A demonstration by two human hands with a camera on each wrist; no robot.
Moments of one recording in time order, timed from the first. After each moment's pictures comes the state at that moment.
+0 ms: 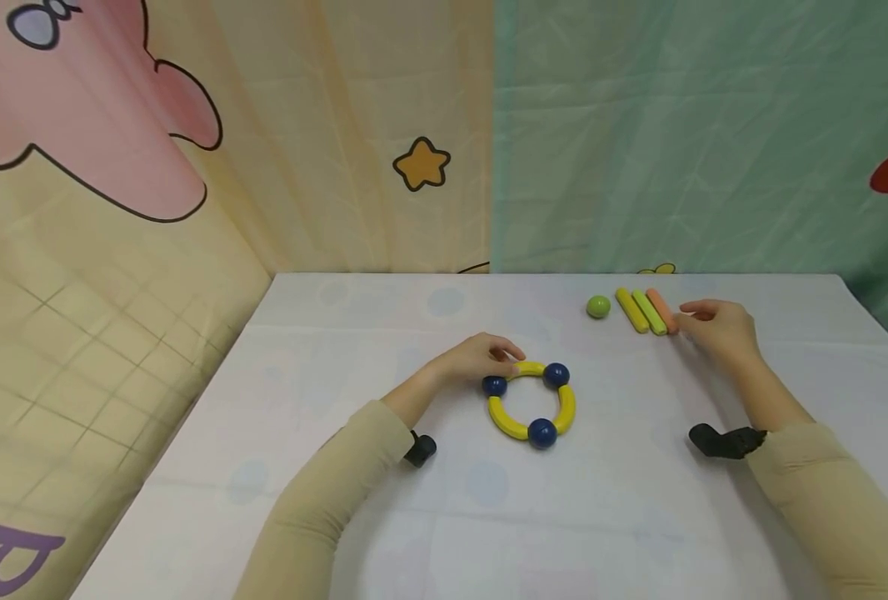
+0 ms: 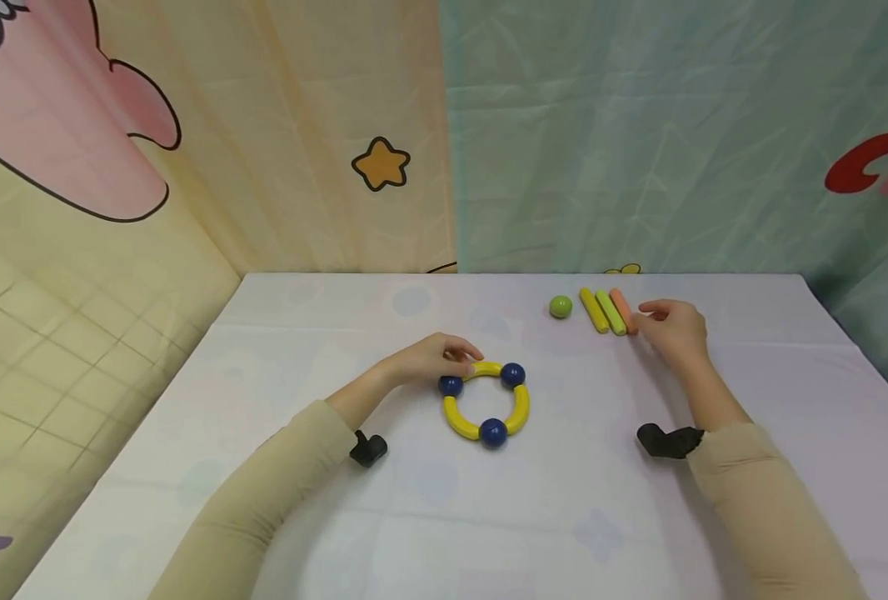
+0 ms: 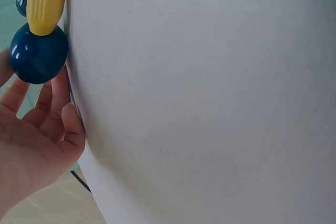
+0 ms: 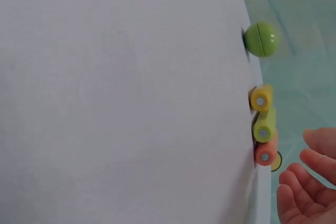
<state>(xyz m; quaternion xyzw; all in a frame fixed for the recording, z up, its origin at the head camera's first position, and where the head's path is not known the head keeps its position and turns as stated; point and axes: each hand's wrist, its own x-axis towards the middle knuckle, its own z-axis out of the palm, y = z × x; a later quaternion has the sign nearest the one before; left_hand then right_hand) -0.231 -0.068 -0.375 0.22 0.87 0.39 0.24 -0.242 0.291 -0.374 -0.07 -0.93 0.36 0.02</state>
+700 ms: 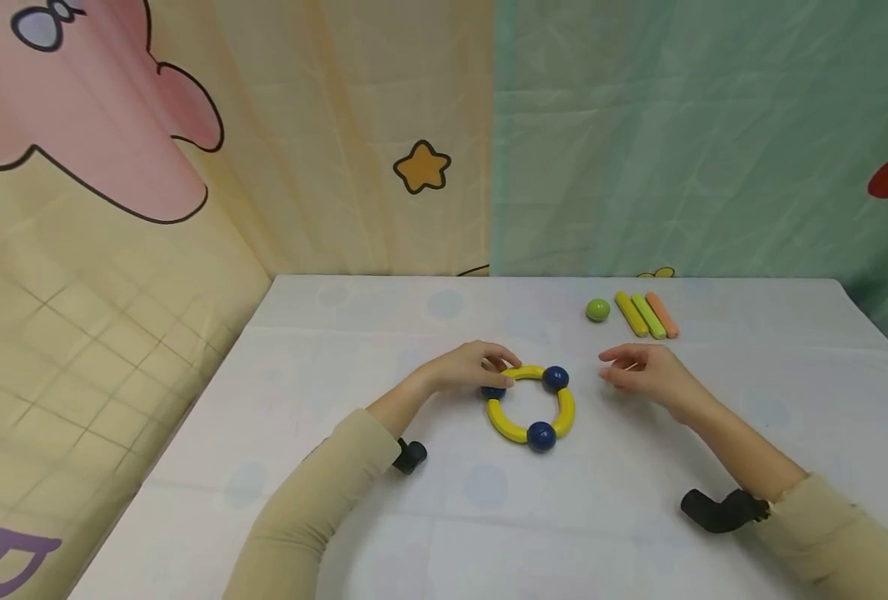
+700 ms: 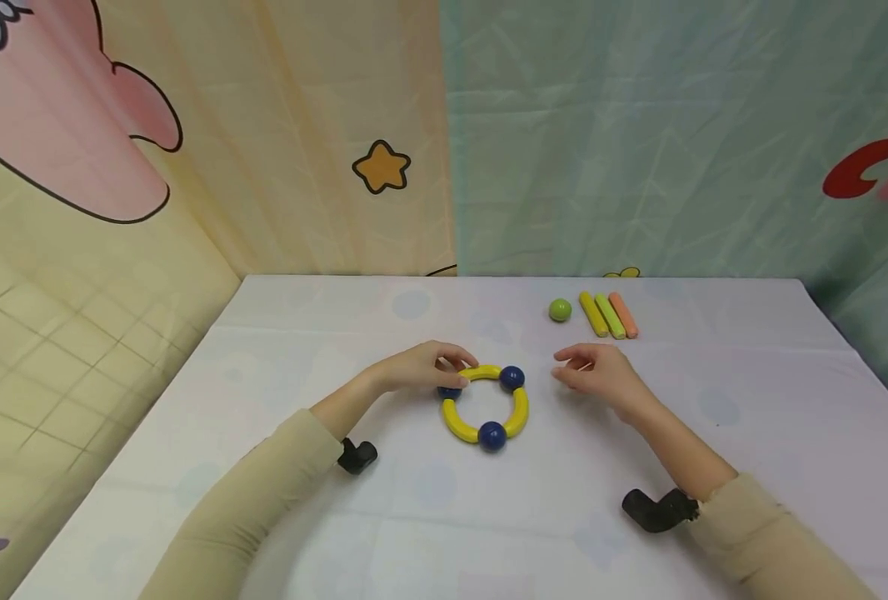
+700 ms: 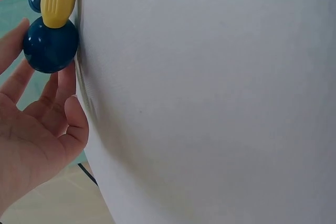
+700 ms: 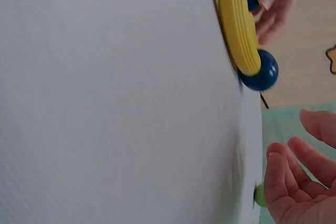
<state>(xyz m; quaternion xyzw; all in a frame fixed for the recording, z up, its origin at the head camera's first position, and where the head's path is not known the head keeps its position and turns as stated) -0.223 -0.079 -0.373 0.24 0.85 0.39 0.26 -0.186 0.219 -0.368 0.10 -0.88 0.45 -0.11</state>
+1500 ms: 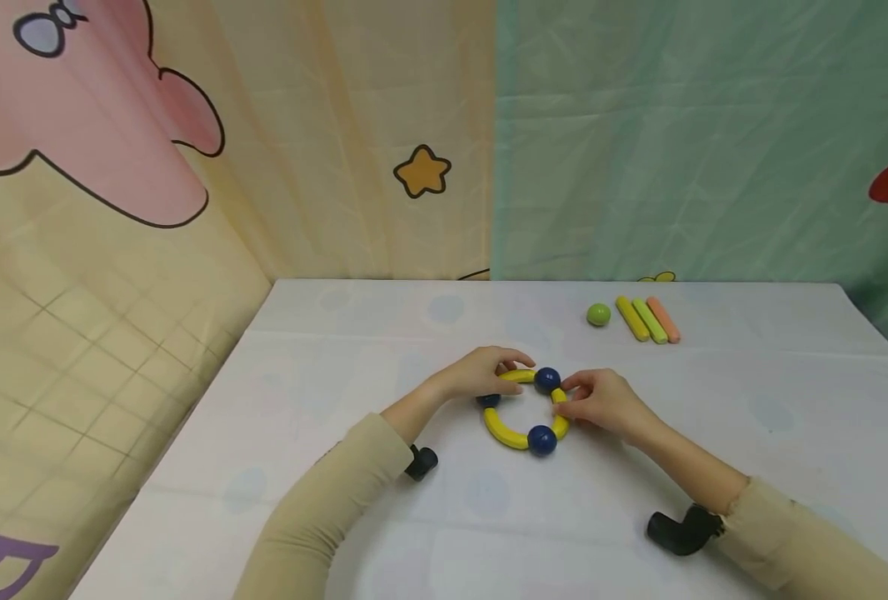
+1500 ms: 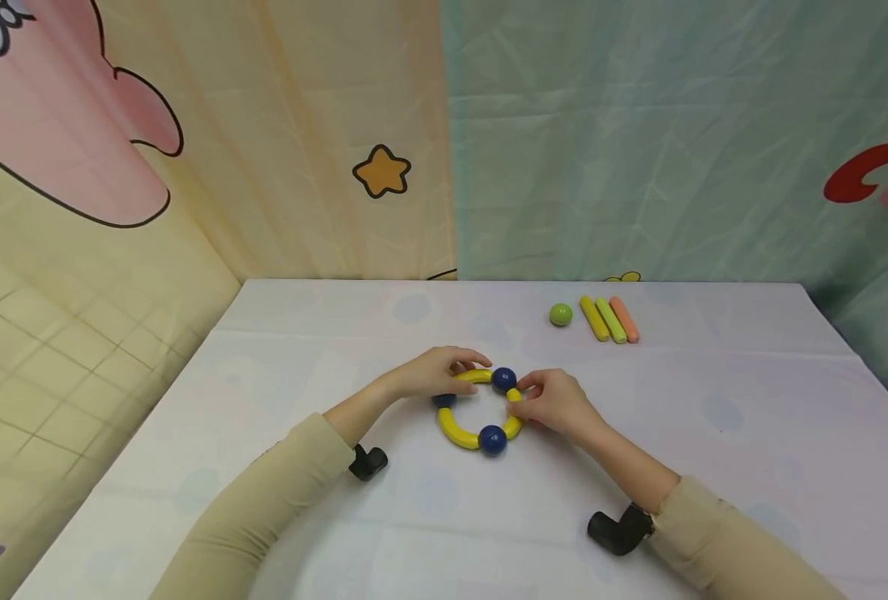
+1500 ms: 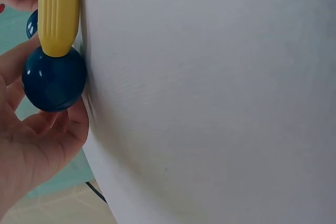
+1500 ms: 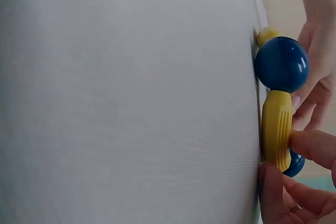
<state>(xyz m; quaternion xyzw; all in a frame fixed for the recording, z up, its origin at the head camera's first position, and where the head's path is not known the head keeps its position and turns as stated) -0.222 -0.061 -0.374 0.29 0.88 0.31 0.20 -0.174 0.160 -0.386 0.08 -0.89 0.42 -0.14</state>
